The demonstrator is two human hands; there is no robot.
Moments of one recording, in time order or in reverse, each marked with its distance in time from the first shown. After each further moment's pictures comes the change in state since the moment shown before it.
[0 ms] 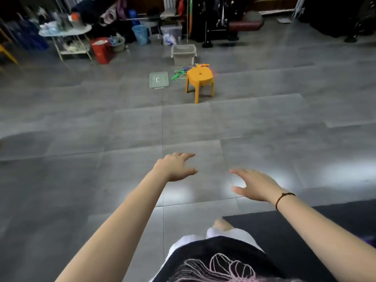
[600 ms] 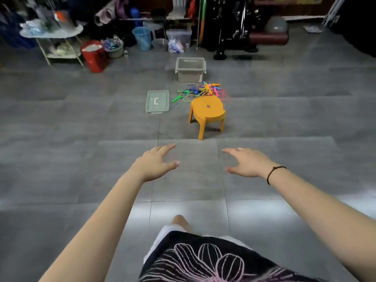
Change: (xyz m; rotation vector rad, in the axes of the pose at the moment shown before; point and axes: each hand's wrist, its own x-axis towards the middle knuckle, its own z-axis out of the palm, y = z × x) left_hand 0.508 -0.111 -0.307 -0.274 0.134 -0.082; right_hand 0.564 0.086 -0.382 -0.115 0.036 -0.141
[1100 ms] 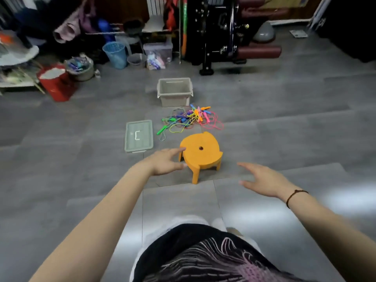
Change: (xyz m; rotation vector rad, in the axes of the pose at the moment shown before) left_hand 0.477 0.045 -0.176 0.046 -0.245 0.164; right_hand 0.335 0.163 -0.168 0.208 0.010 0.215
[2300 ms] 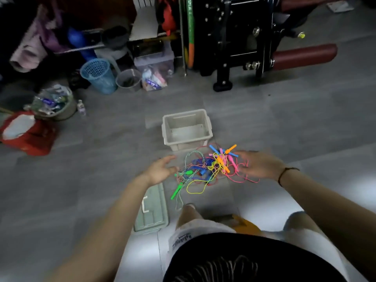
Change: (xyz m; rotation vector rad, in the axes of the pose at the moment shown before) left_hand 0.585 -0.196 -0.407 -0.307 -0.008 -0.223; right_hand 0.722 -0.058 -0.300 0.065 -0.030 -0.076
